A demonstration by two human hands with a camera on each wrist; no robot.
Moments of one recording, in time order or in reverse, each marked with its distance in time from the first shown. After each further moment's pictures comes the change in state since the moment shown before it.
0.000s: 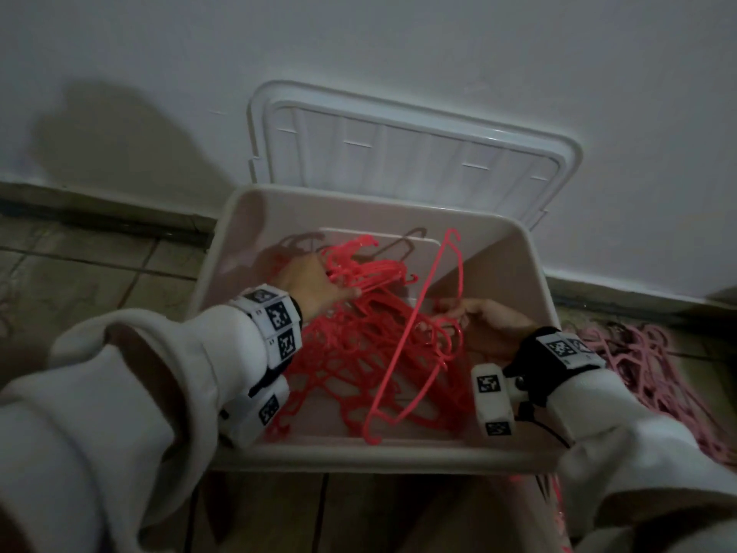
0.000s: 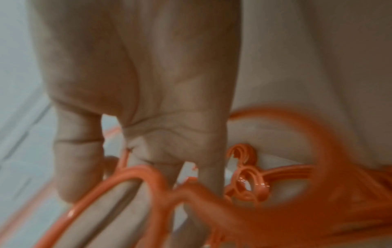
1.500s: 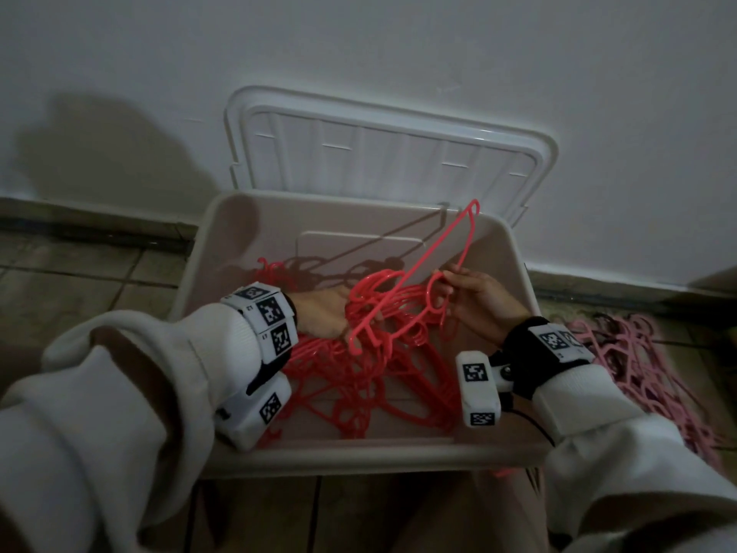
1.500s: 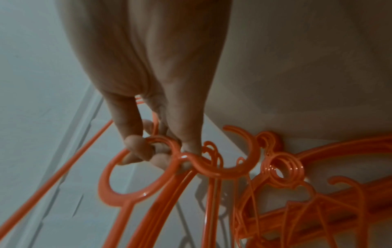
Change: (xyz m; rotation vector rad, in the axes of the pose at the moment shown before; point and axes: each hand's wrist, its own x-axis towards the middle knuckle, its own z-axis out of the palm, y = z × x) left_hand -0.021 0.047 -0.001 0.019 -0.649 0.137; right_hand -0.004 -0.014 0.006 0.203 0.156 -0.400
